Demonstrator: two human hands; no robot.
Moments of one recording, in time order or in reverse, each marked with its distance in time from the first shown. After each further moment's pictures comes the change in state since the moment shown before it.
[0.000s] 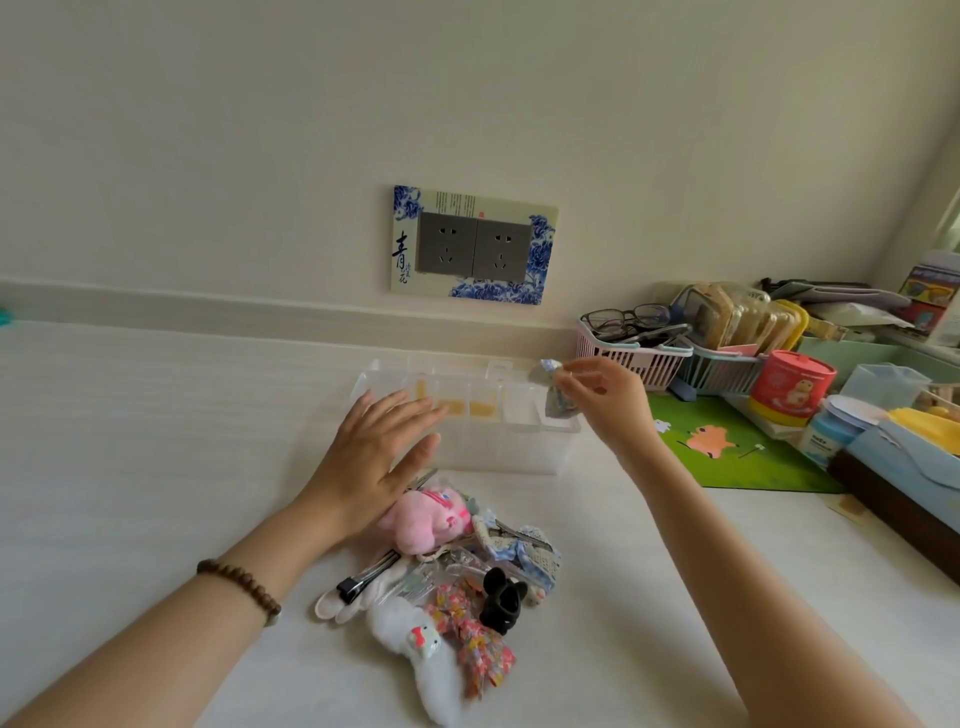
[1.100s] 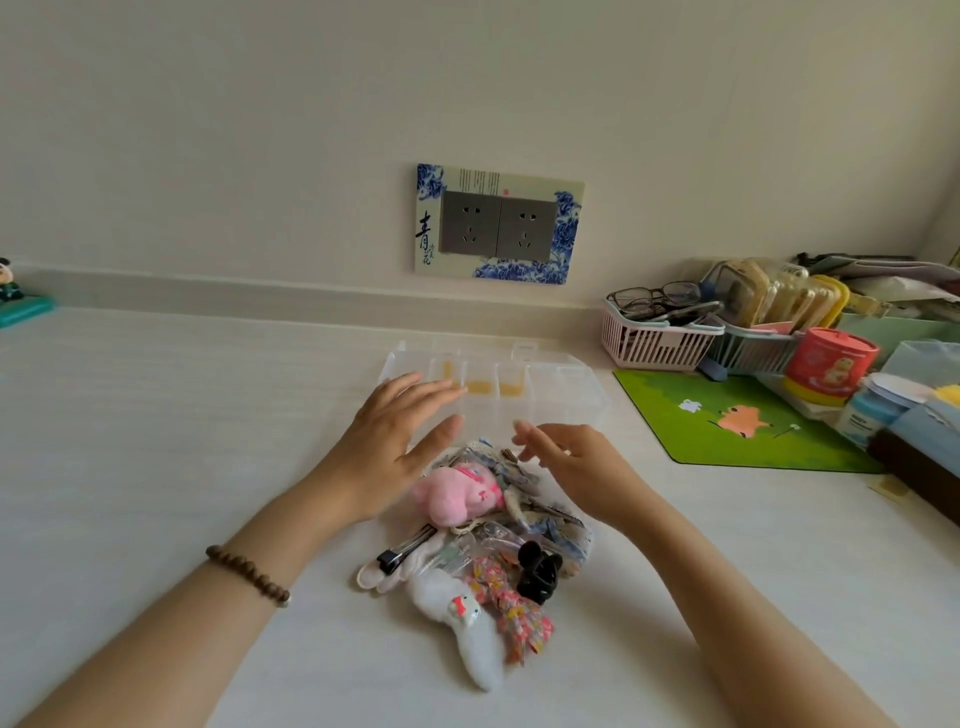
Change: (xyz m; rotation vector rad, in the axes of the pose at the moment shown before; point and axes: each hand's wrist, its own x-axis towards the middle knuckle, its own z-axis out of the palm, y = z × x) left_hand -0.013 0.002 -0.021 -0.126 -0.068 -0.053; right_hand -0.080 -0.012 0.034 -0.311 -0.456 -0.114
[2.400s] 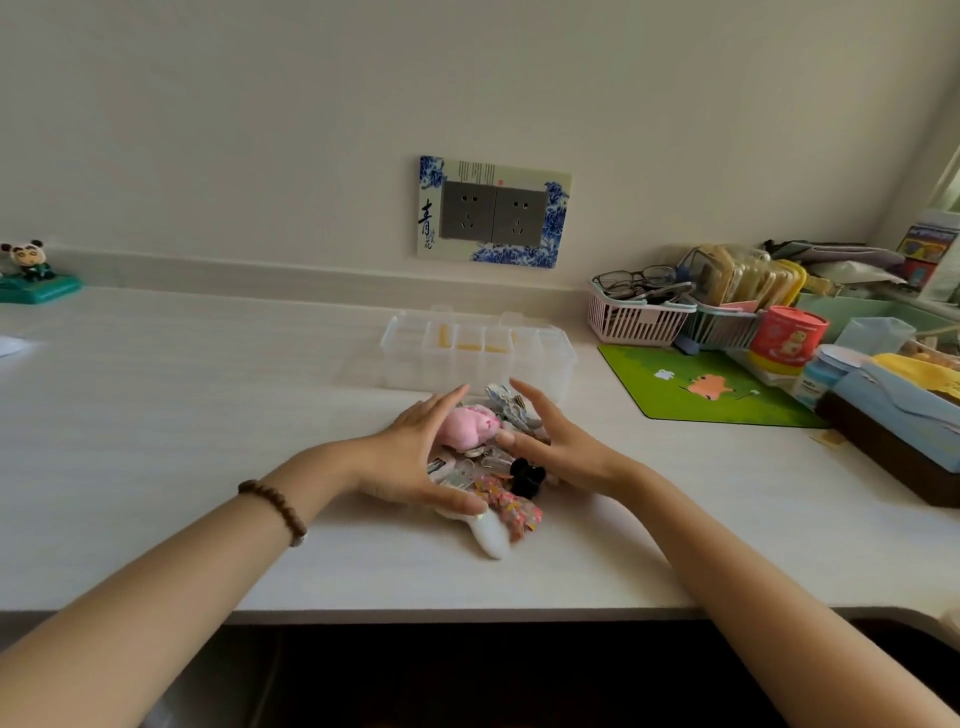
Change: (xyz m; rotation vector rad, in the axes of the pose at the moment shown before) left_hand -0.039 0.026 -0.006 -0.108 -0.513 -0.159; right_hand -0.036 -0.004 0.007 0.215 -0.221 -0.037
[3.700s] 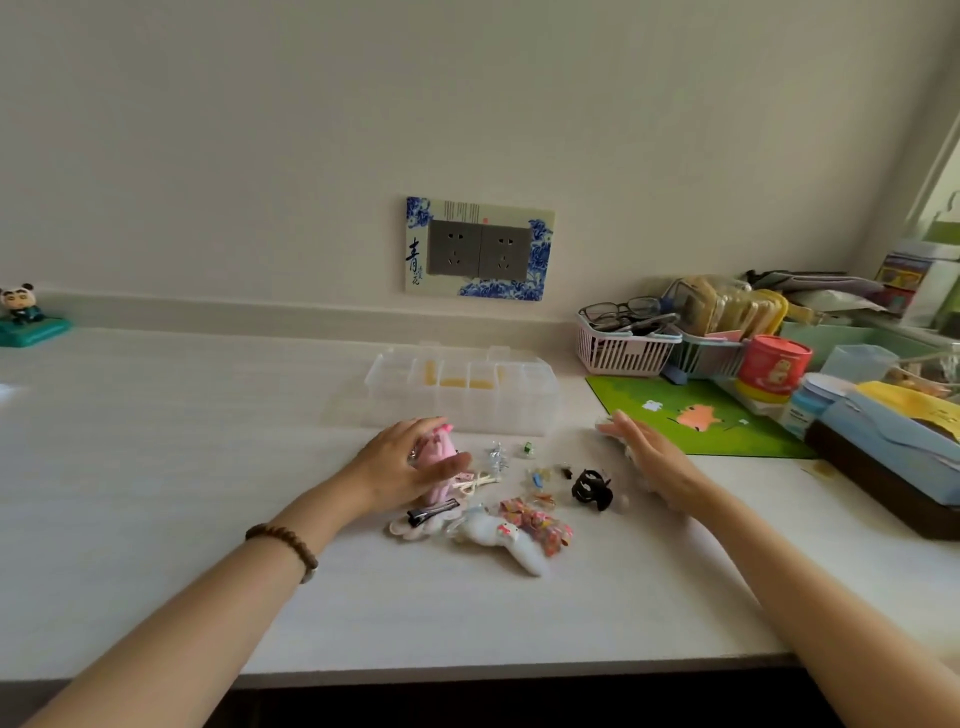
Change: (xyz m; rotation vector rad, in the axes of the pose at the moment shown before) left_hand 0.038 -0.014 0.004 -0.071 0.381 0.008; right_hand -0.011 0.072 -0.085 -0.076 0.365 0.239
